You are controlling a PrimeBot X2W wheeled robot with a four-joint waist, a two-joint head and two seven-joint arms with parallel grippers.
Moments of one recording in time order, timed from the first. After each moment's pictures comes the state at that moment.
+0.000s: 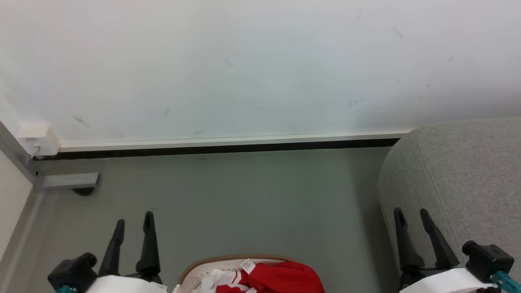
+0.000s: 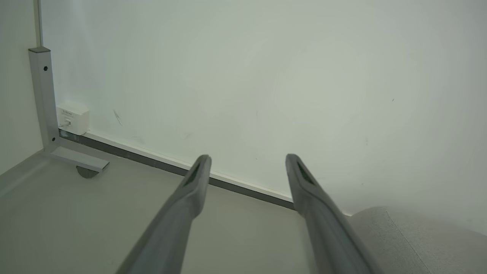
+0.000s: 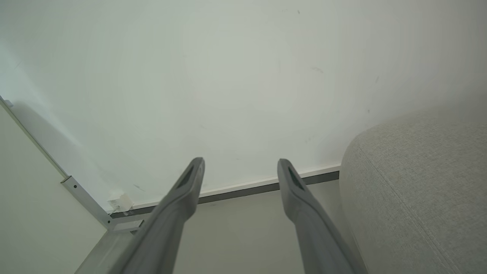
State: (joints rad) left arm -0.02 0.04 0.01 0.08 -0.42 -0.02 -0.17; right arm -0.10 -0.05 0.14 0.22 0.52 0.13 -0.17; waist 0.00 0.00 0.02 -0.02
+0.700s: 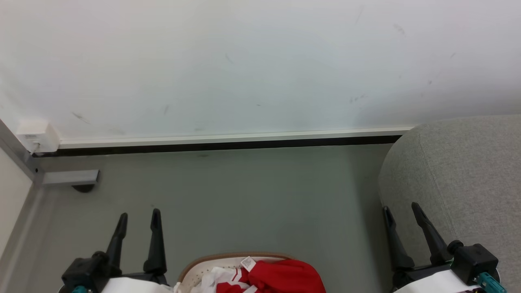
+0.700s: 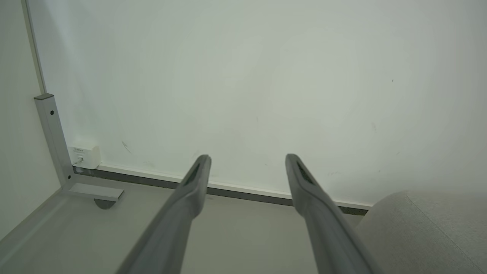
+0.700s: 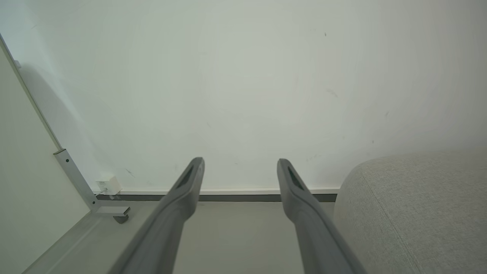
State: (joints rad) left arm -0.02 0.04 -0.01 0.06 -0.24 -0.01 -0.21; right arm -0.11 -0.05 0.16 0.20 0.34 0.13 -0.21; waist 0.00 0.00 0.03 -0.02
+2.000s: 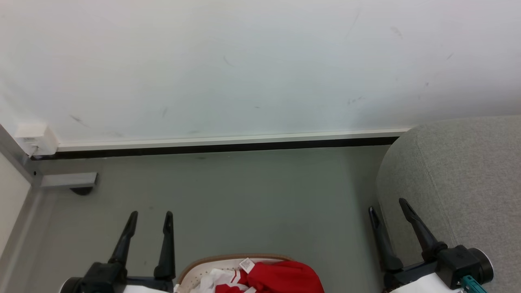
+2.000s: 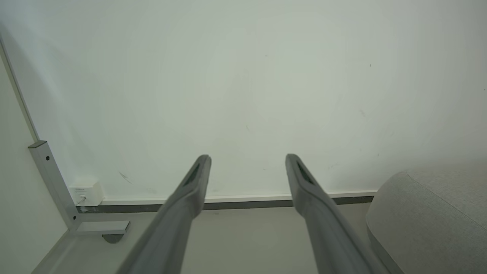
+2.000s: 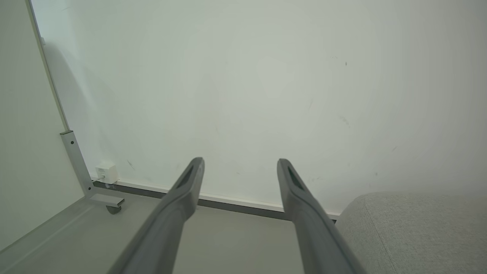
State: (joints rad) left arm 0.00 0.05 -0.04 0.04 -0.07 0.01 -0.26; right arm -0.12 -0.05 0.20 0.19 0.19 0.13 -0.26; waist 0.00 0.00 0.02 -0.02
